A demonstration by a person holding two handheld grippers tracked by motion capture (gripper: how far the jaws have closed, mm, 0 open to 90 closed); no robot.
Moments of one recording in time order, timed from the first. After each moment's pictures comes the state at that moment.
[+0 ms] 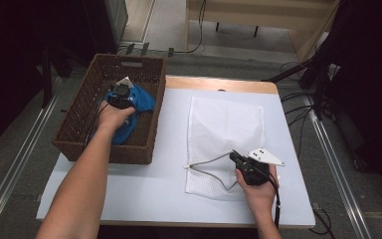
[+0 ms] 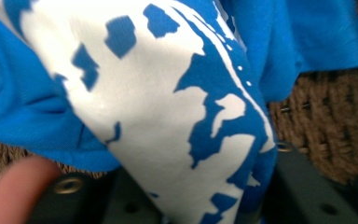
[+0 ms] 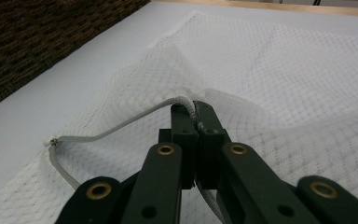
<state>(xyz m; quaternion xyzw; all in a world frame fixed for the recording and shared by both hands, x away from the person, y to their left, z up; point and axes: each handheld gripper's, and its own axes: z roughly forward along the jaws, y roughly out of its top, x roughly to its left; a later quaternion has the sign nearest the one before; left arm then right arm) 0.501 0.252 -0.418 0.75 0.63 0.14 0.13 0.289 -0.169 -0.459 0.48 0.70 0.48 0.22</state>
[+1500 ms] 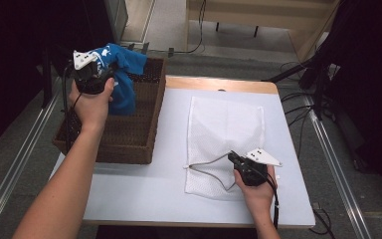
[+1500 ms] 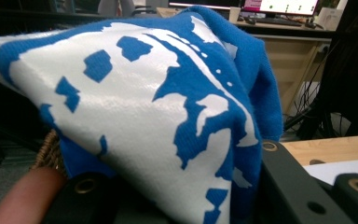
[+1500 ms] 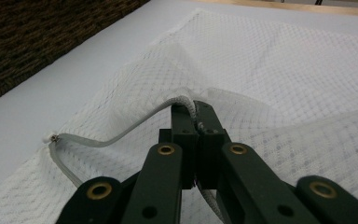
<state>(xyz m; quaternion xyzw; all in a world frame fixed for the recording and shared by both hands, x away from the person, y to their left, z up) 0.430 0.277 -0.298 0.59 0.52 0.37 0.49 0.288 -0.165 -0.461 0.47 0.71 0.47 0.22</state>
